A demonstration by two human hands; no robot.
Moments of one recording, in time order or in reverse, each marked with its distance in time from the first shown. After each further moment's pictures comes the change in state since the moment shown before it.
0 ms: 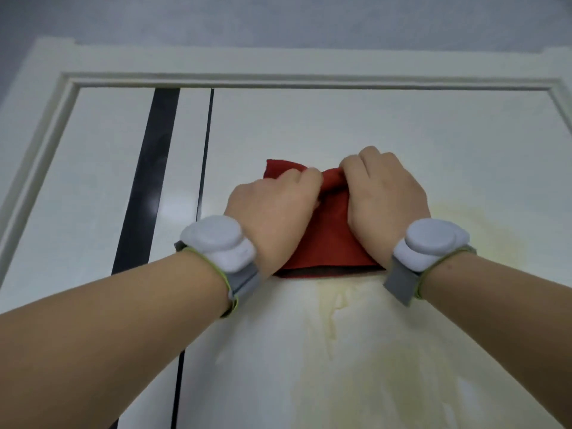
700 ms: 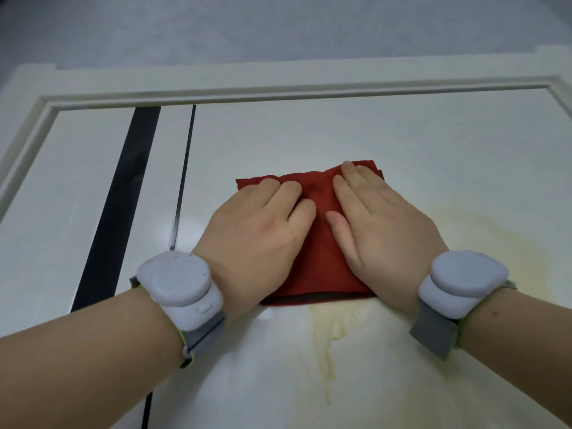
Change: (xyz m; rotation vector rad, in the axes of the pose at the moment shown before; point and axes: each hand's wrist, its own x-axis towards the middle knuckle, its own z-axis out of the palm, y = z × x) left_hand -0.004 -0.014 0.029 0.191 0.278 0.363; right_hand -0.027 0.011 0.022 0.084 -0.039 -0.017
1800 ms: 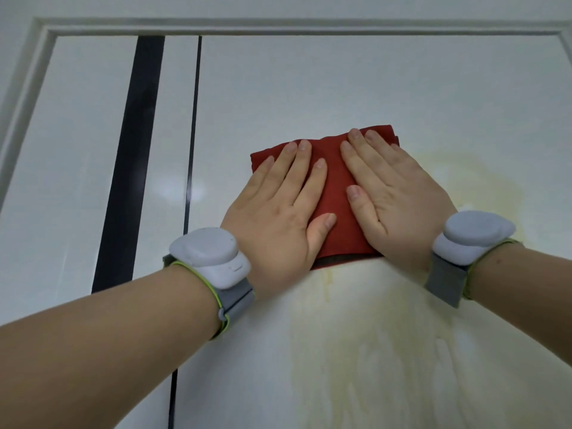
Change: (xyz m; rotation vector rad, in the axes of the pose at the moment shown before) left_hand -0.051 0.052 -0.001 -0.211 -0.120 -0.232; right_hand -0.041 0.008 -0.015 0.051 -0.153 -0.120
